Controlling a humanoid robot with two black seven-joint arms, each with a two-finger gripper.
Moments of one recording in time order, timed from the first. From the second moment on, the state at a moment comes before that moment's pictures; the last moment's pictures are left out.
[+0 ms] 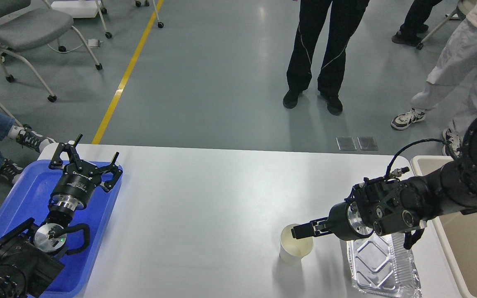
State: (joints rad) left arm -0.57 0.28 -0.93 -0.27 -0.13 -0.79 -0.32; right arm 1.58 -0.10 -1.27 1.31 -0.32 -0.18 0.42
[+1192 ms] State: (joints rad) left arm -0.57 0.28 -0.93 -0.27 -0.13 -0.79 -0.32; right arm 1.44 -0.08 -1.33 1.22 -0.31 -0.33 0.47
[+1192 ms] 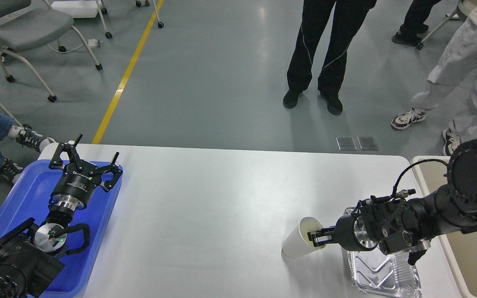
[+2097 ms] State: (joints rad) left arm -0.57 0.28 -0.93 -0.27 -0.13 -0.79 -0.32; right arm 1.81 -0.31 -1.03 1.40 -0.26 -0.27 0.62
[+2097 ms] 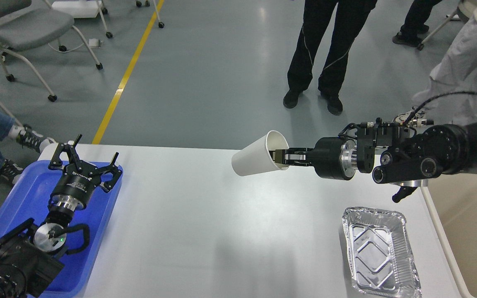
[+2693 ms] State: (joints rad) left arm -0.57 0.28 -0.93 -0.27 -0.13 -0.79 -0.32; right arm 1.57 -0.67 -0.86 1.12 -0.06 -0.22 0.62
